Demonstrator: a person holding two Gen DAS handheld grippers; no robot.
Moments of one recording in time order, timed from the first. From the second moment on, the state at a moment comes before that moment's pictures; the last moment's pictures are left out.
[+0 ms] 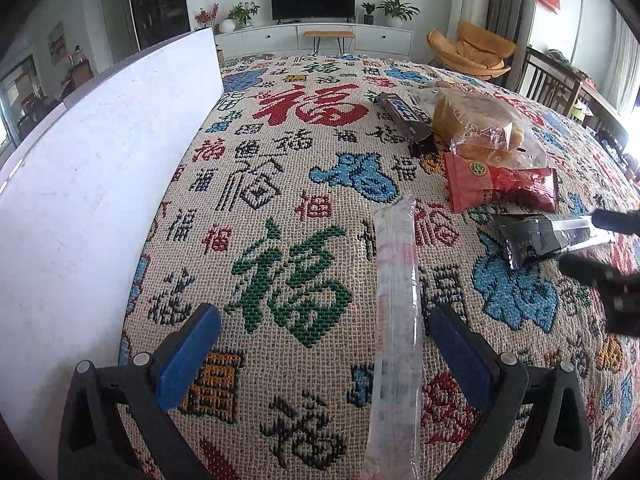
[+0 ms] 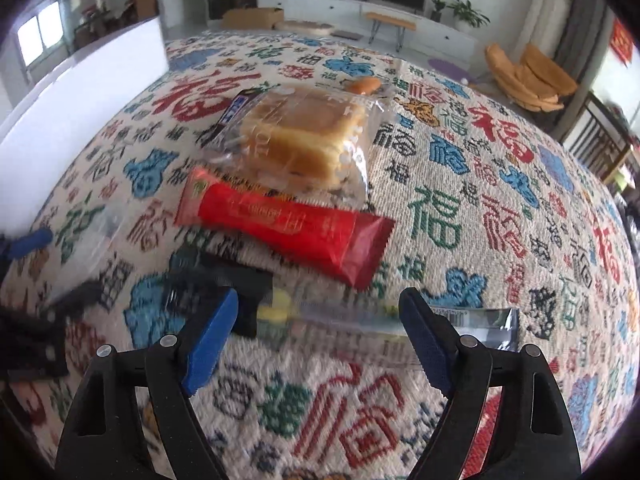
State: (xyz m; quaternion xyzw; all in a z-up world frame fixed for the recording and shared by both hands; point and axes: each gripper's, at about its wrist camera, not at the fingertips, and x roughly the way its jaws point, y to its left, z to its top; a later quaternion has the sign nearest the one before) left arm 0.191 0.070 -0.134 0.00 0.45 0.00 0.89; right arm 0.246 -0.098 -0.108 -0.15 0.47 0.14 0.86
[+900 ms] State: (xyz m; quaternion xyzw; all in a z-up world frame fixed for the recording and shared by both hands) left arm 0.190 0.070 -0.134 -0.01 0.45 0.00 0.89; right arm 0.273 -0.172 -0.116 -0.02 0.64 0.34 0.69
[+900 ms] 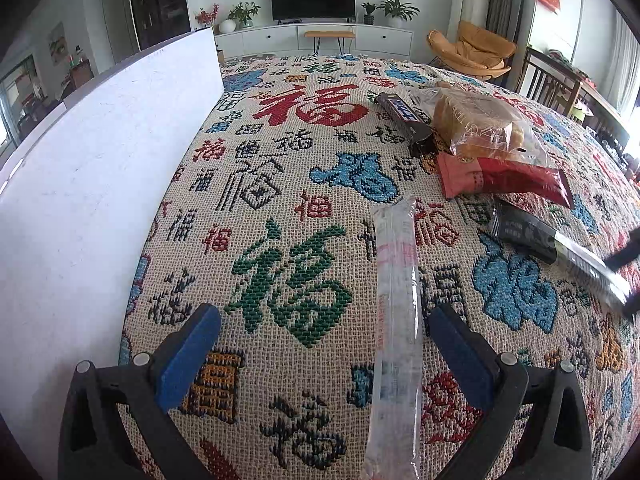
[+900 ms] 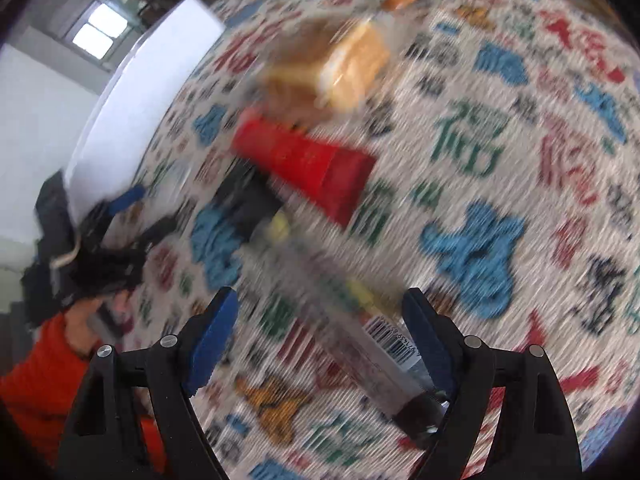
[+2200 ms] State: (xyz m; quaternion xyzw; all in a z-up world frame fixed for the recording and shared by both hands) left arm 0.054 0.186 0.047 -0.26 0.33 -0.10 0.90; right arm 0.204 -0.034 0.057 0.08 0.49 0.37 0.79
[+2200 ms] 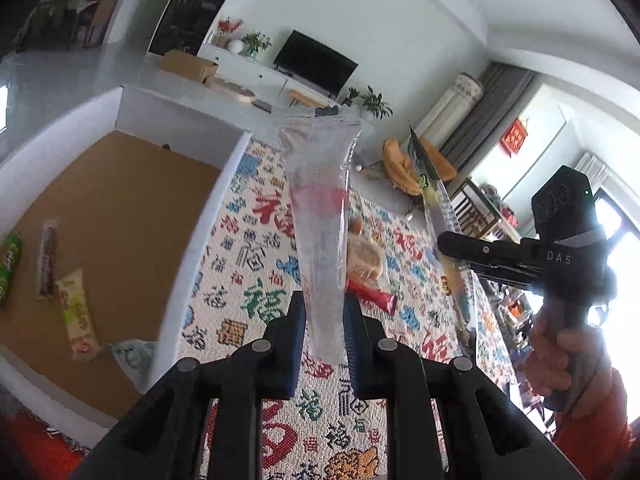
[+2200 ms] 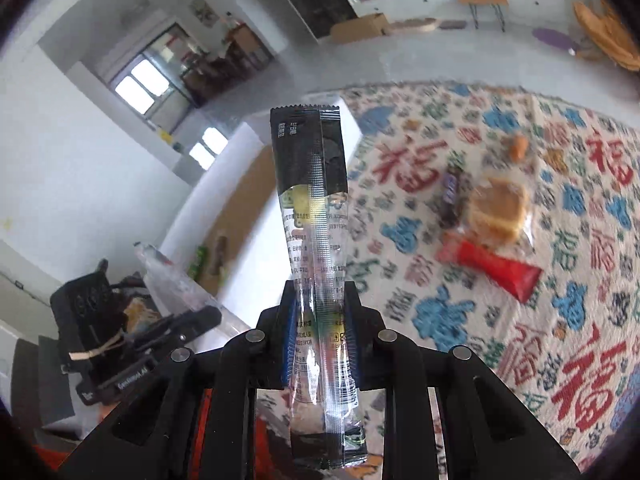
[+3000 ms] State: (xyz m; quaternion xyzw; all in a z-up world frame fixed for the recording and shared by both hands) left arm 0.078 0.265 0.036 -0.22 0.36 0.05 0.91; right arm 0.225 -0.002 0.034 -0.01 0.40 0.28 0.88
